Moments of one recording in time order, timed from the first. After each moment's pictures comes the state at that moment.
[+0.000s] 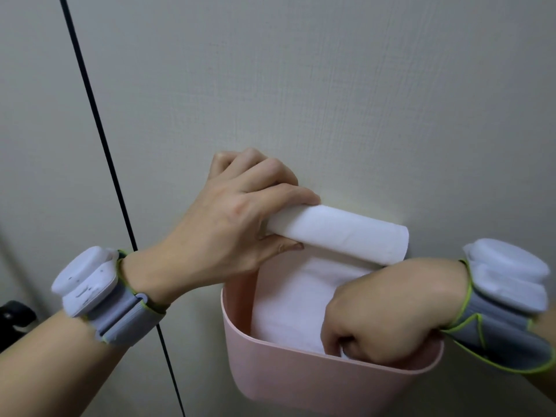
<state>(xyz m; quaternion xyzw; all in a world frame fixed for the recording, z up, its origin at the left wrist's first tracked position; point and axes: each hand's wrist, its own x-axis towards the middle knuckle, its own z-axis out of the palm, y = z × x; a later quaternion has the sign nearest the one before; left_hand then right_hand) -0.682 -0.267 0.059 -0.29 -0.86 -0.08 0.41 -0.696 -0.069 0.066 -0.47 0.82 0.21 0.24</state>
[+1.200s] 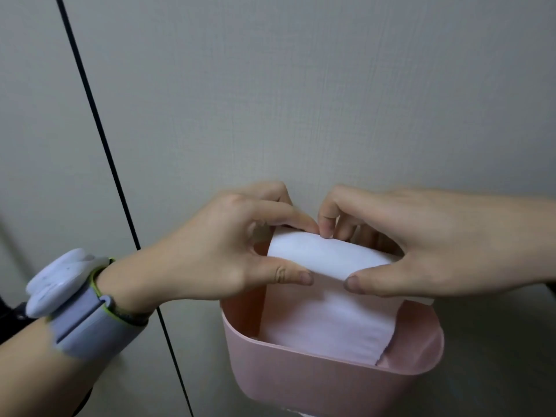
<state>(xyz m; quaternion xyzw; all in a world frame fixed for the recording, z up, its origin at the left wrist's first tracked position) -0.662 -0.265 0.067 -0.30 -0.88 -0.32 0.16 -0.691 -0.043 0.132 -0.45 0.88 -0.09 0.10</state>
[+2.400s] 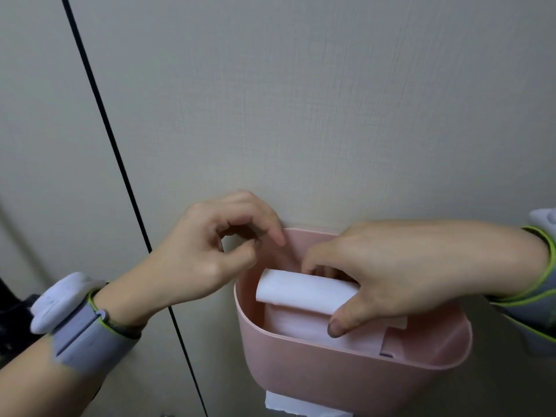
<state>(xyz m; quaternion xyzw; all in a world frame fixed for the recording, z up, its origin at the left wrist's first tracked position) -0.662 -0.295 0.030 -0.27 -0.83 -0.44 0.19 -0.699 -0.079 0.093 -0.46 0.87 0.08 0.13</state>
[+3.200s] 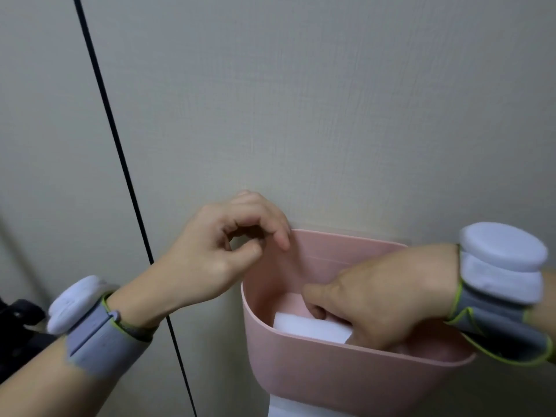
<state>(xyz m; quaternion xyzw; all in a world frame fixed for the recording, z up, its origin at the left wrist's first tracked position) -0.669 -0.293 0.021 -0.29 -0.81 -0.46 0.23 -0.705 -0.093 0.057 -0.44 0.83 0.23 0.24</state>
